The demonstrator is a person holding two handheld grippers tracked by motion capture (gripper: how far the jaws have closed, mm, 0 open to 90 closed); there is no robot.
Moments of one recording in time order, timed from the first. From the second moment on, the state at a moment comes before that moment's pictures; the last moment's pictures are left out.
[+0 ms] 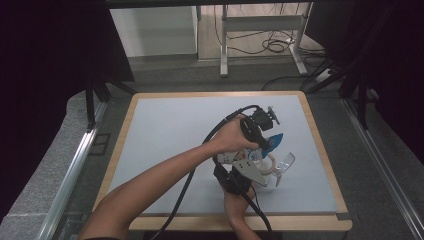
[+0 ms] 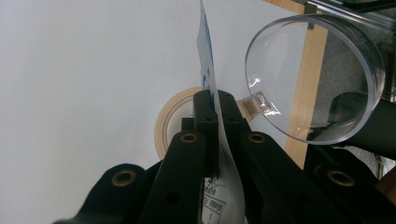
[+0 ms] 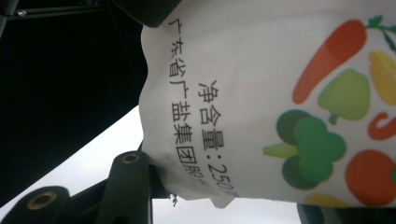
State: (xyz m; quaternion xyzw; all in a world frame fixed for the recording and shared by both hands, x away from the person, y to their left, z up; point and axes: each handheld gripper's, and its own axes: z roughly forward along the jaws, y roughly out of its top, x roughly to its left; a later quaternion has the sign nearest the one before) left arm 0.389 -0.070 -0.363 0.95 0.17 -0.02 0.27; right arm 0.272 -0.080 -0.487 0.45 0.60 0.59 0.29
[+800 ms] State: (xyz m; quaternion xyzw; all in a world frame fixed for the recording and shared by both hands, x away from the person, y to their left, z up) left arm 0.389 -0.069 -0.365 0.95 0.17 -0.02 0.27; right arm 0.272 -0.078 -0.489 0.46 0.59 0.59 0.29
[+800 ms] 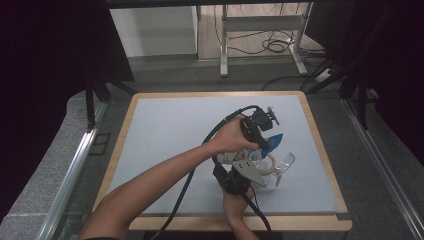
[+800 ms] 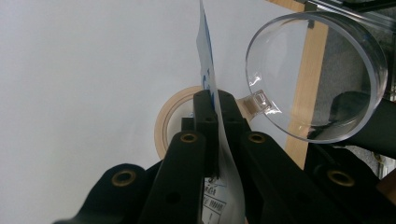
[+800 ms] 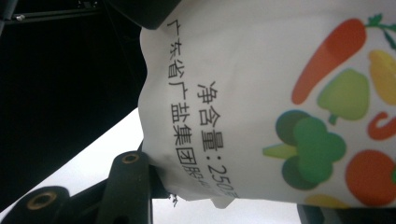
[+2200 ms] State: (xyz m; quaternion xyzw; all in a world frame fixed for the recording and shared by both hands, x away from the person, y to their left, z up) left arm 0.392 -0.068 -0.368 0.95 0.17 -0.03 0.27; right arm 0.275 -0.075 -0.491 0.47 0.59 0.60 0.28
